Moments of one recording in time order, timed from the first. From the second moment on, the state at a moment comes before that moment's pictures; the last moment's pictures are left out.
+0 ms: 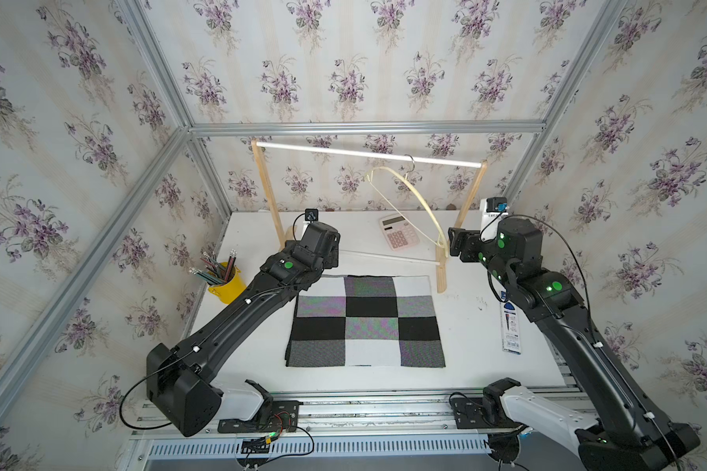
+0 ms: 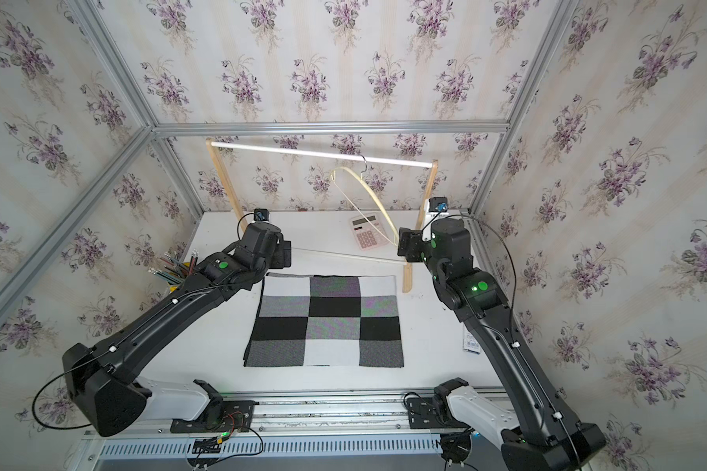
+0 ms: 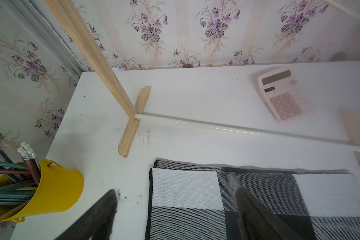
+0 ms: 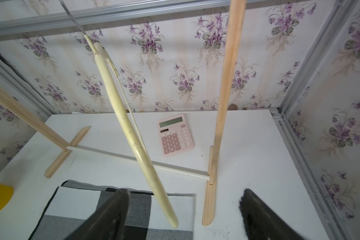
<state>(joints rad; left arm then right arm) -0.62 1.38 1.31 -0.68 -0.50 -0.38 0.38 1.09 1.28 -0.58 0.18 0.18</state>
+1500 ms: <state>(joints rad) -0.54 1.37 1.26 -0.68 -0.49 -0.41 0.45 1.40 1.42 -0.61 0.09 0.02</state>
